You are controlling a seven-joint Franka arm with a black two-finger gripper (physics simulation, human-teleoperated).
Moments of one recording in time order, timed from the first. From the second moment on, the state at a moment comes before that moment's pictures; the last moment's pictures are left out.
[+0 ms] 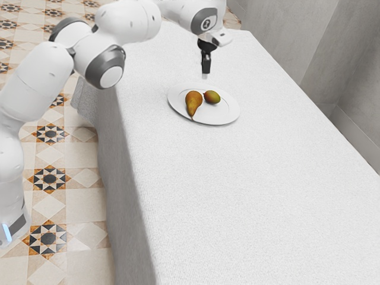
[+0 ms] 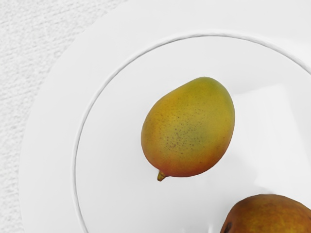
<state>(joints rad) 0.27 0.58 0.34 -1.08 -0.18 1.85 0.82</state>
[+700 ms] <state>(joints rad) 0.29 0.73 0.30 -1.05 -0.33 2.05 0.88</state>
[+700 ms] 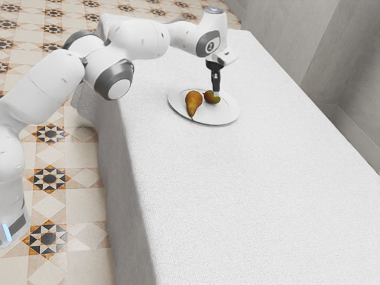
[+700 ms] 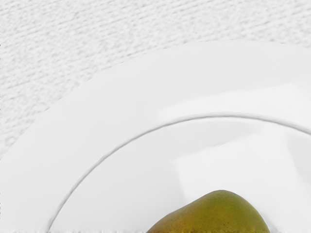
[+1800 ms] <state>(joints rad) 0.30 0.74 0.28 -1.06 -0.34 1.93 0.95</state>
